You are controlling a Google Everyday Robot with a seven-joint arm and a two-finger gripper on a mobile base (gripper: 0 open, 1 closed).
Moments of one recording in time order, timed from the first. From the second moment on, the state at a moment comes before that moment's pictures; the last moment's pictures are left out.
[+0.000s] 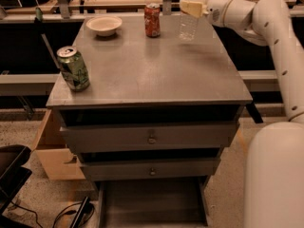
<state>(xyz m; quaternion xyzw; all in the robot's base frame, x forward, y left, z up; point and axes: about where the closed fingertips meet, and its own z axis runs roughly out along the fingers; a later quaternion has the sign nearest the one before) 0.859 -0.142 0.989 -0.28 0.65 0.27 0.65</state>
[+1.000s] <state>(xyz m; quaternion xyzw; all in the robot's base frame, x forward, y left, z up) 0.698 -0.080 1.052 -0.35 0.58 0.40 0.62</state>
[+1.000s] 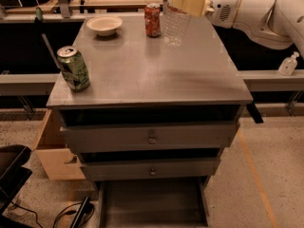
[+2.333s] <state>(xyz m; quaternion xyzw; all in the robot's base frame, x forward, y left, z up) 0.605 0.070 1.018 -0.47 0.53 0.39 0.59</state>
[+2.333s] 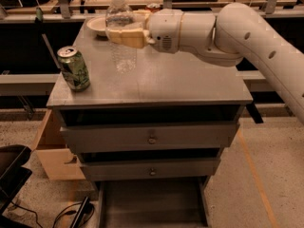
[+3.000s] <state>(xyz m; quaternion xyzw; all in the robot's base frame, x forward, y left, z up) 0.614 0.098 0.975 -0.50 0.54 0.39 0.56</state>
